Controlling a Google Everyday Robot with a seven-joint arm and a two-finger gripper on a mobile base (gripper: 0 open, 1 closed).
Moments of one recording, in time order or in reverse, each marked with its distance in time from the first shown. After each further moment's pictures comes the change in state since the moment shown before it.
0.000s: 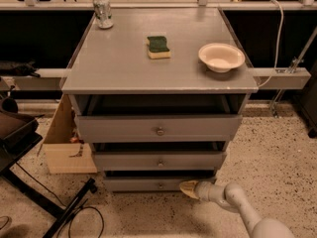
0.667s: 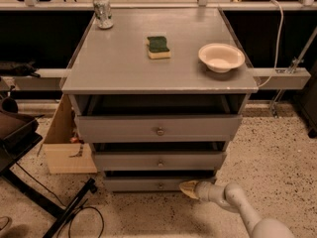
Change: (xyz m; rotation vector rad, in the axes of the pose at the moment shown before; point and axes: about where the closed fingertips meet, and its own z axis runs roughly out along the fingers) arm 0.000 0.000 0.000 0.000 0.000 0.000
